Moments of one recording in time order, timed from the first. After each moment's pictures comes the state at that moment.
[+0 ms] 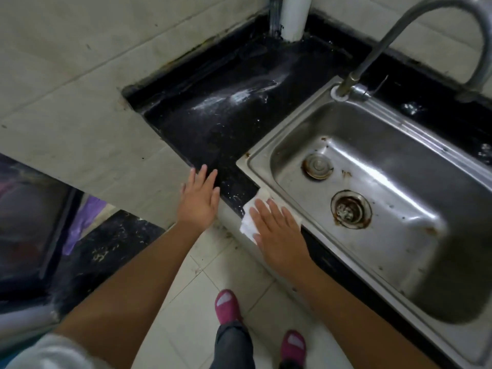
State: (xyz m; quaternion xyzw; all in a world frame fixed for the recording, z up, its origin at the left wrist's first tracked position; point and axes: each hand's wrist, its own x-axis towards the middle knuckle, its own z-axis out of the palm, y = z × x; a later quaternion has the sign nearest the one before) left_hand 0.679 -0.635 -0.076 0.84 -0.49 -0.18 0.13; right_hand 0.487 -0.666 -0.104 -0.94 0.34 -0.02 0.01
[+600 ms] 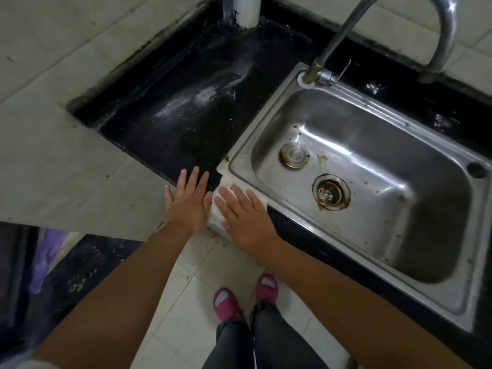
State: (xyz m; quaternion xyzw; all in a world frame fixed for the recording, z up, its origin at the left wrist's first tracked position) left_hand 0.697 -0.664 -0.078 0.79 -0.57 -0.23 -0.04; right_hand 0.547 -0.682 -0.106 -0.93 0.36 0.00 -0.04
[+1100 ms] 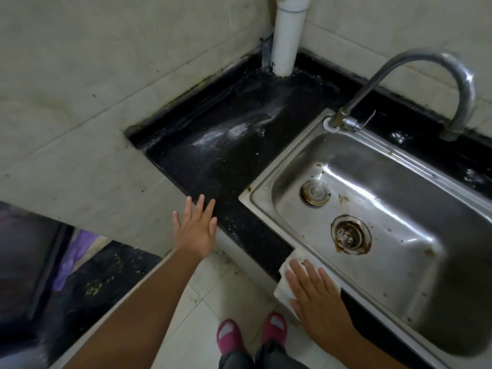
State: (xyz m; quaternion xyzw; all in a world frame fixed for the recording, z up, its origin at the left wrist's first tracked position) left_hand 0.702 -0.646 -0.070 0.84 -0.50 -0.22 0.00; right_hand 0.425 -0.639 -0.099 -0.92 0.38 0.01 0.02
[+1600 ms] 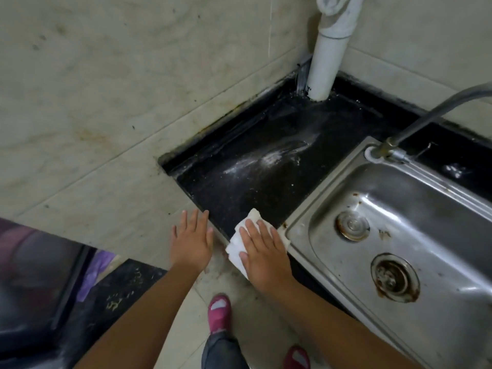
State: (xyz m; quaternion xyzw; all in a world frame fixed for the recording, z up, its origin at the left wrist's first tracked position) left_hand 0.778 -0.662 -0.065 0.88 -0.45 -0.16 -0.01; right_hand 0.628 -0.716 -0.091 -0.92 0.37 0.02 0.11
